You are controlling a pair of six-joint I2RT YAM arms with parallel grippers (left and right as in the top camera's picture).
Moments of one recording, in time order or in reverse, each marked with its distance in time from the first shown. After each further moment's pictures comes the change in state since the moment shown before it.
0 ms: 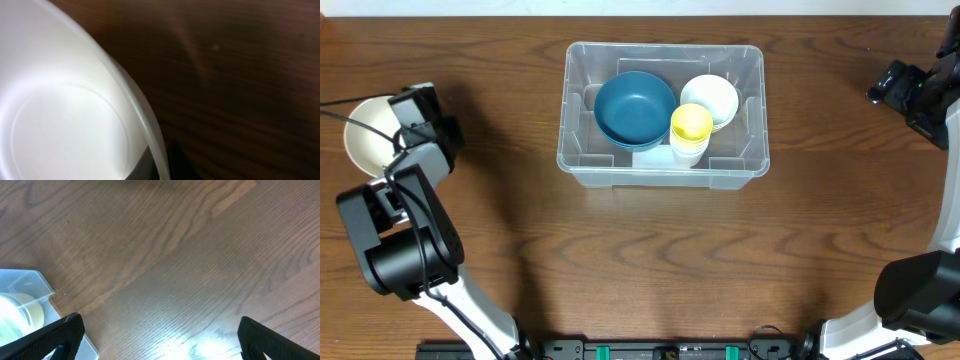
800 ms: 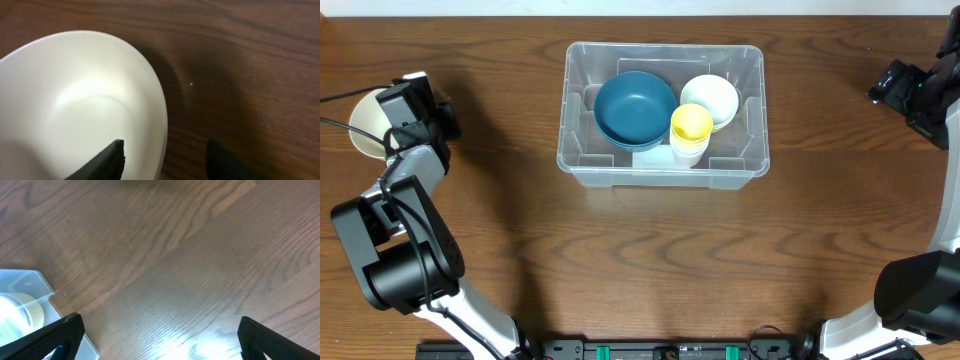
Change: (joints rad) left arm 0.025 -0.069 -0.015 0.054 0.105 -0.021; right arm 0.000 0.000 0.000 0.000 0.000 0.000
